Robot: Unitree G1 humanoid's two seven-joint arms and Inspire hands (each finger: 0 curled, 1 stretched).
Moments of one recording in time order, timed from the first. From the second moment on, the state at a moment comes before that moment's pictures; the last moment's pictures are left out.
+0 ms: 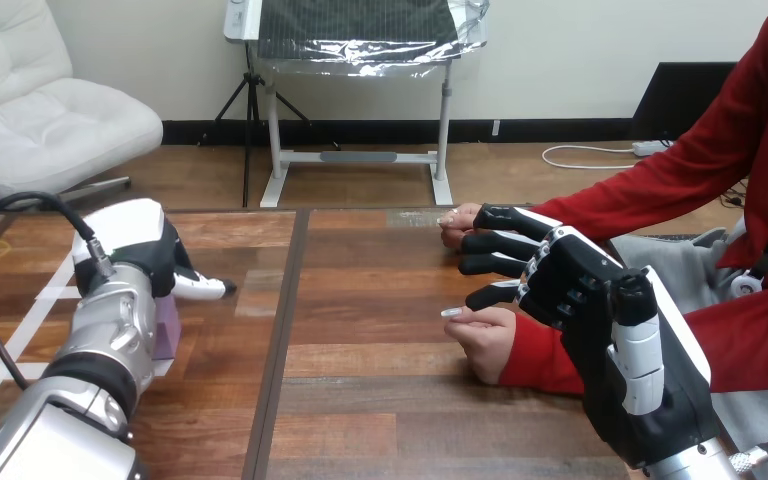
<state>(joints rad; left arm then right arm) -0.87 0.39 -0.45 1.35 0.66 0.08 0.20 0.27 -0.15 0.01 -0.23 0.28 -0.32 0.42</state>
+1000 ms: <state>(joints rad) -0.87 0.39 -0.37 1.34 0.58 0.00 0.33 0.27 -0.15 0.01 -0.23 0.28 -0.32 0.42</state>
